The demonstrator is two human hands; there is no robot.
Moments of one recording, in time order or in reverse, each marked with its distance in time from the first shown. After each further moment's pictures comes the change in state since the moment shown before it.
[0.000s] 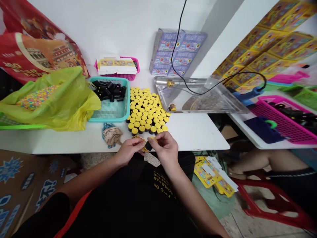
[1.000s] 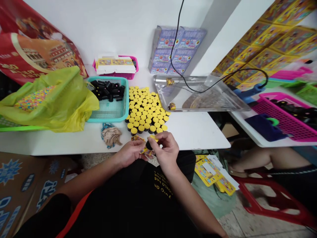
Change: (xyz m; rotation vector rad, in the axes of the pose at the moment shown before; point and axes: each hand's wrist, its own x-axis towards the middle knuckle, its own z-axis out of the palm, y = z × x) left_hand 0.003 -0.001 0.004 -0.329 -0.148 -0.225; right_hand -0.006 0.010 0.001 0.022 0.074 -0.154
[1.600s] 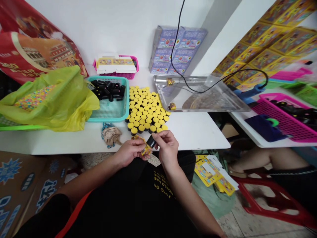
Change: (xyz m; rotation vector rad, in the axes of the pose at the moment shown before) left_hand -0.004 0.004 0.000 0.105 0.063 0.034; right_hand 0.012 0.011 0.000 0.261 0.014 0.265
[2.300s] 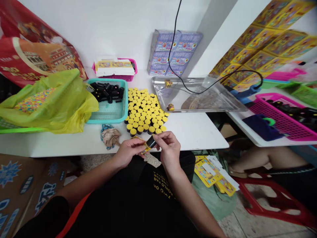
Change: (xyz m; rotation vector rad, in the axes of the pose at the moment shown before) left_hand -0.004 0.002 0.006 0.204 0.091 0.208; right_hand -0.004 -0.010 -0.004 0.016 -0.016 -0.017
